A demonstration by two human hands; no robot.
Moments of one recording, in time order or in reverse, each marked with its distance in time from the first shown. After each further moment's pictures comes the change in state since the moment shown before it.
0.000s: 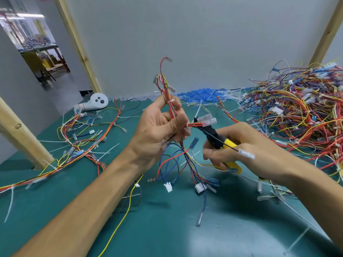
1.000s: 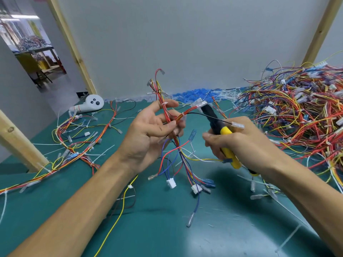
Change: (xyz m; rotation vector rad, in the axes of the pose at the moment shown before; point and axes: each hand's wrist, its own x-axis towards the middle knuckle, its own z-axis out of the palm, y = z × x) left_hand 0.000 -0.001 -0.007 -0.096 0.035 -0.096; right_hand 0.005 0.003 0.001 0.126 0.322 0.112
